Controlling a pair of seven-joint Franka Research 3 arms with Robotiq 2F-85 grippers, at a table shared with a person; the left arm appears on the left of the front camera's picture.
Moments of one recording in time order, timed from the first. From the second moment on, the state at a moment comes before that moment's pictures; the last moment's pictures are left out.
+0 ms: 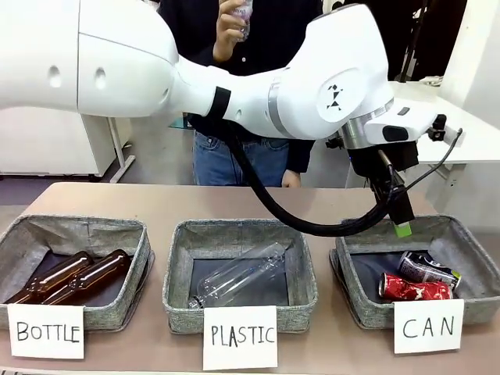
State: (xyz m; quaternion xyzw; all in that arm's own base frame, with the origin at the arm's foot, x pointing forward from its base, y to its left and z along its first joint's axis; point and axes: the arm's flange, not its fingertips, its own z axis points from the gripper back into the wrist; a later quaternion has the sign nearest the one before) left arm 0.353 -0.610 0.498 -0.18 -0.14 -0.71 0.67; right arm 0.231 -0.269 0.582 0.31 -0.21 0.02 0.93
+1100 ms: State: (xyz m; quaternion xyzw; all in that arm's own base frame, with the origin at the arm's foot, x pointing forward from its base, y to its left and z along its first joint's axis) left arm 0.394 -0.541 0.429 -0.27 -0.09 -0.25 0.93; right arm 0.328 -0.019 0.622 0.44 -0.16 0.09 0.88
